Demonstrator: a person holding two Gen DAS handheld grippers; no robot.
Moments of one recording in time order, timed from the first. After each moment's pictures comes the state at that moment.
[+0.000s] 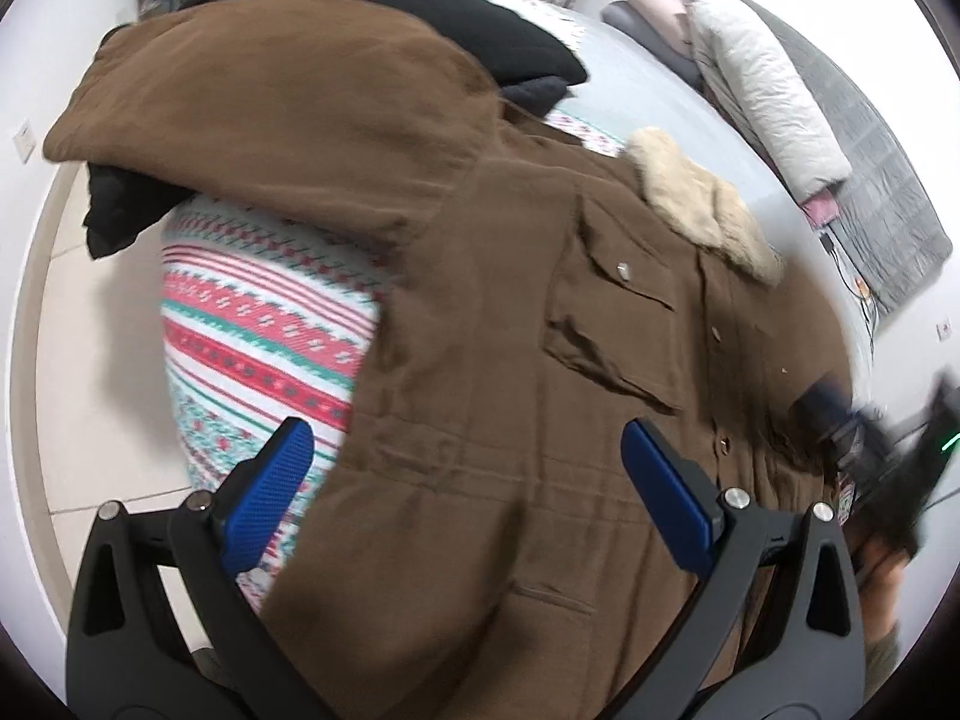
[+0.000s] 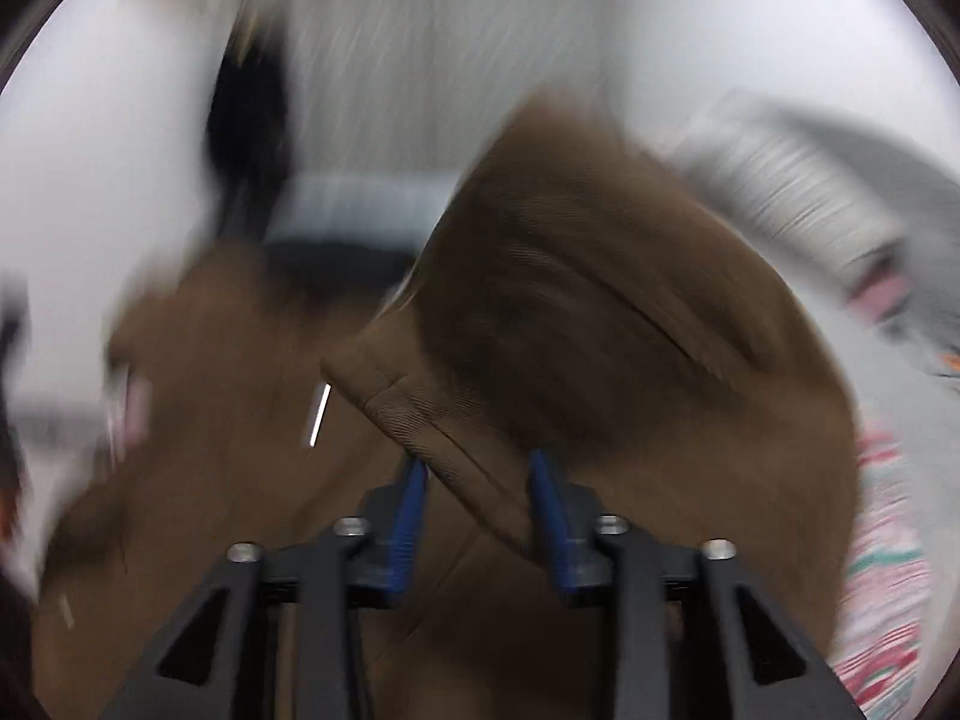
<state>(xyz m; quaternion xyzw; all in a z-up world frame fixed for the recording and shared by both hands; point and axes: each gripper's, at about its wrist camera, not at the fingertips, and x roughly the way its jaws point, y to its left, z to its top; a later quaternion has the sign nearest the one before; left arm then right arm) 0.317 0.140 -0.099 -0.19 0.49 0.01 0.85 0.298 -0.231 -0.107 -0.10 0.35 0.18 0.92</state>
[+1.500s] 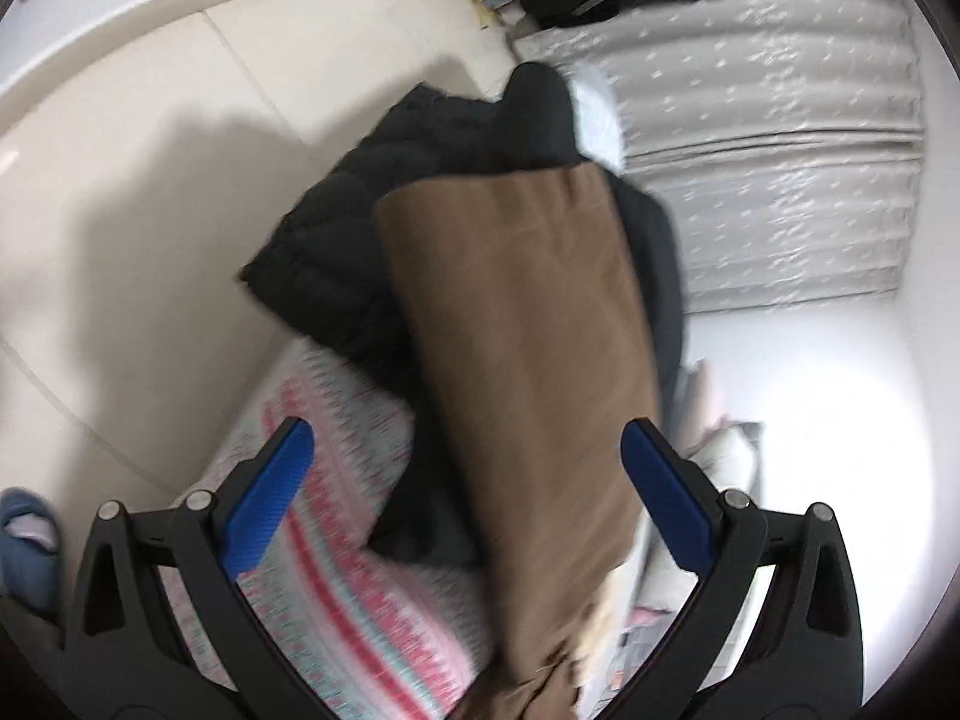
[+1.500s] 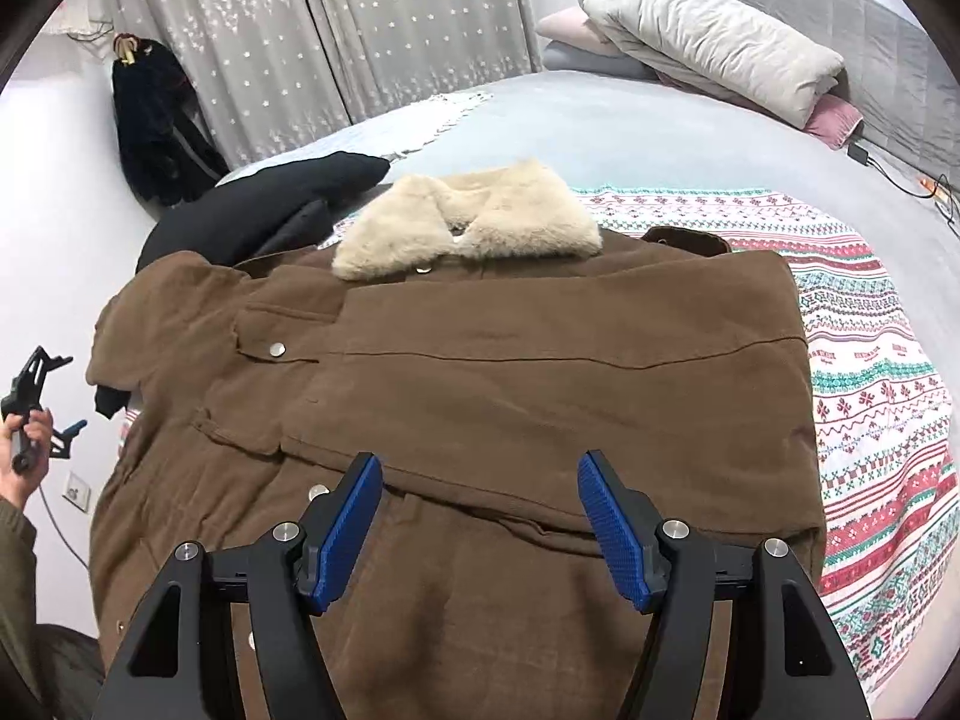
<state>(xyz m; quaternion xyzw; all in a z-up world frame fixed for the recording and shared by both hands) 0.331 0.453 -0.154 -0.62 0.26 0.13 0.73 0.264 -0.291 -0.102 0.04 0.43 0.11 0.90</state>
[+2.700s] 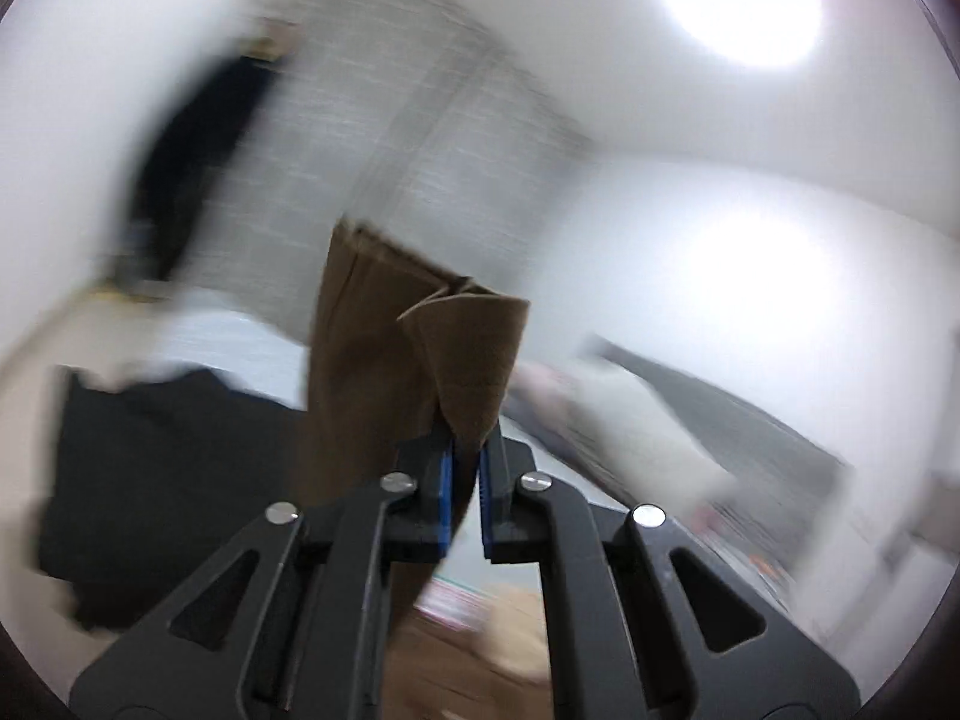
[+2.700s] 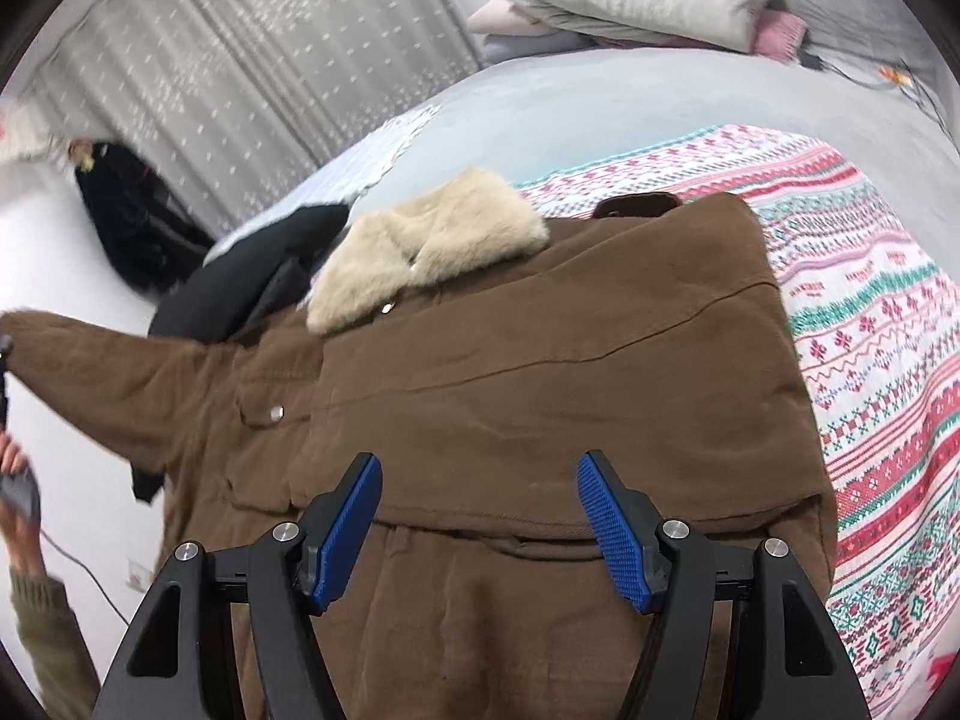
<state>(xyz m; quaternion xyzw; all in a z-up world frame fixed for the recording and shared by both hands) 0.335 0.180 0.079 -0.23 0.03 -0.09 0.97 0.275 -0.349 -0.107 0.18 0.43 0.09 0.88</state>
